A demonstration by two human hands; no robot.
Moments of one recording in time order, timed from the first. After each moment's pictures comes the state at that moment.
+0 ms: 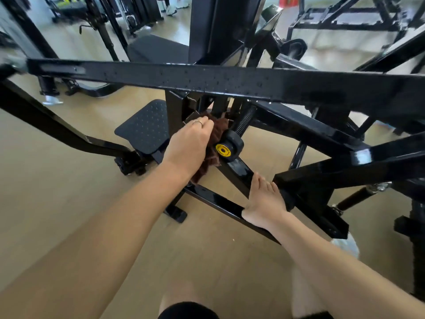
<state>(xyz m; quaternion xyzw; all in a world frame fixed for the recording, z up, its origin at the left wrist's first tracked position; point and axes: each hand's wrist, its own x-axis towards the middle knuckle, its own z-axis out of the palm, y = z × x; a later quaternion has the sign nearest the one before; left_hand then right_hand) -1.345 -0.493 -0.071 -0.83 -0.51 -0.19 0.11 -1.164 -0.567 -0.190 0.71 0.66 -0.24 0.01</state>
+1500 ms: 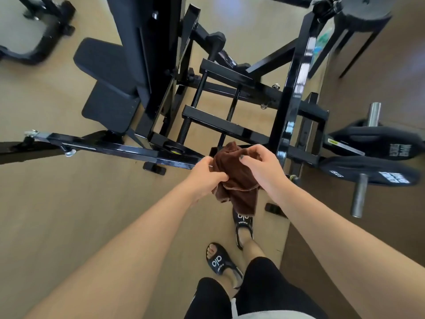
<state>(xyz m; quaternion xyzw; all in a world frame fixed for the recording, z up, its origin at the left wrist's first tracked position) -1.178 -0.631 0.238 -0.50 -0.61 -0.02 -0.62 -1.014 -0.676 0.233 0.75 0.26 -0.51 -0.31</state>
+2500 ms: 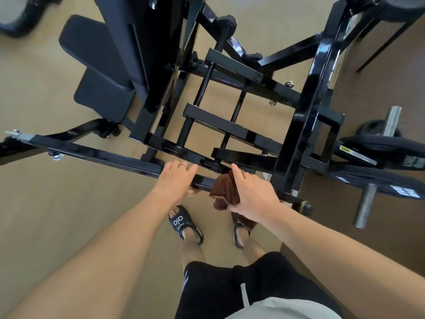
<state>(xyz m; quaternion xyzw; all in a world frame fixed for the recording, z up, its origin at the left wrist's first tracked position) -1.233 -0.552 0.165 -0.84 -0.42 0.30 -0.15 -1.021 -0.648 0.153 0.67 0.67 -0.31 0.10</state>
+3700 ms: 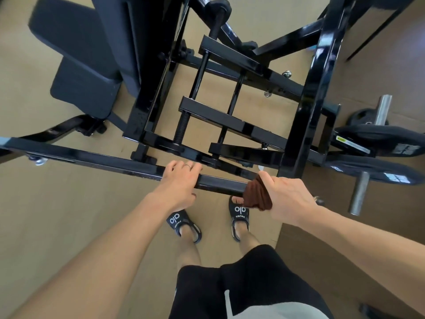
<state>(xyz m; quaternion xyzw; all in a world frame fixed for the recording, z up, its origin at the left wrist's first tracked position) -1.248 -0.547 0.154 -0.84 -0.42 0.25 -0.25 -0.977 -0.670 0.157 0.66 0.70 -0.26 0.12</state>
